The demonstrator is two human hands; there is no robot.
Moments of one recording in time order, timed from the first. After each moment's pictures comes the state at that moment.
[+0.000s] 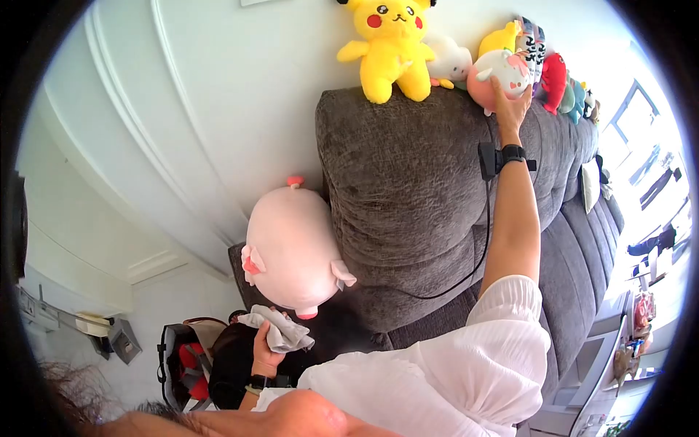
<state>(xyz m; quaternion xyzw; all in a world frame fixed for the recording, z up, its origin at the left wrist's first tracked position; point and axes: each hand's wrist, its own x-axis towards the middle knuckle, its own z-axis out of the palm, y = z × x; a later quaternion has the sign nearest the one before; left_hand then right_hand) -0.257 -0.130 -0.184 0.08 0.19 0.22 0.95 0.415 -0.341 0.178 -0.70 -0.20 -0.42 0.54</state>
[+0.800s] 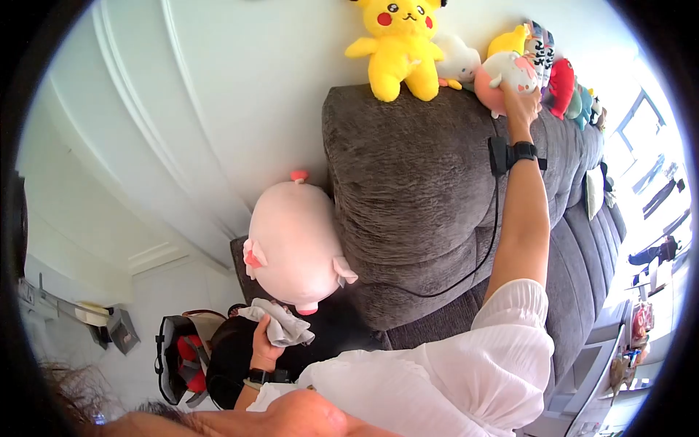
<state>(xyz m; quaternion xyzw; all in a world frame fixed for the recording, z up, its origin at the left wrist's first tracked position) -0.253 -0.132 -0.182 0.09 0.19 0.23 0.95 0.402 -0.338 0.209 -0.81 -0.04 -0.39 0.43</state>
